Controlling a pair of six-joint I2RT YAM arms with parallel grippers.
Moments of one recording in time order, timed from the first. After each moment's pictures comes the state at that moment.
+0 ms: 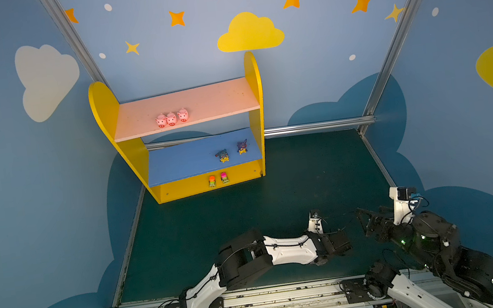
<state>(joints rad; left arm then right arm) -1.33 2.23 1.56 -0.50 -0.64 -1.07 0.70 0.32 0.94 -1.08 0.35 0.52</state>
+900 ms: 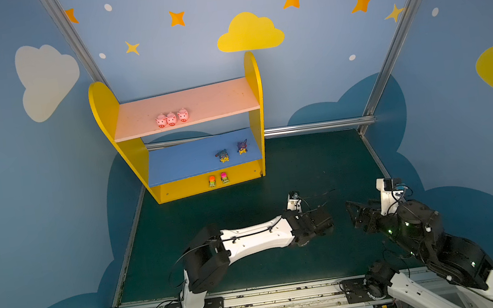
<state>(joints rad) -1.20 1.85 1.55 -0.93 -0.66 -0.97 0.70 0.49 0.94 -0.92 0.31 0.51</state>
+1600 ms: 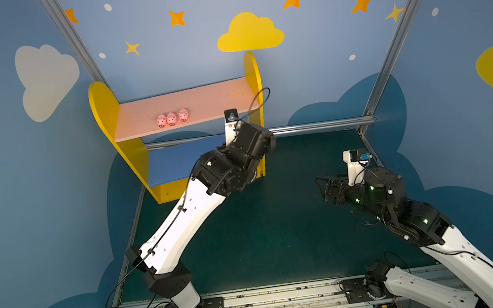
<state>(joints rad) -0.80 1.72 2.30 -1.18 -0.85 -0.52 0.70 0.83 1.07 -0.63 0.20 0.47</state>
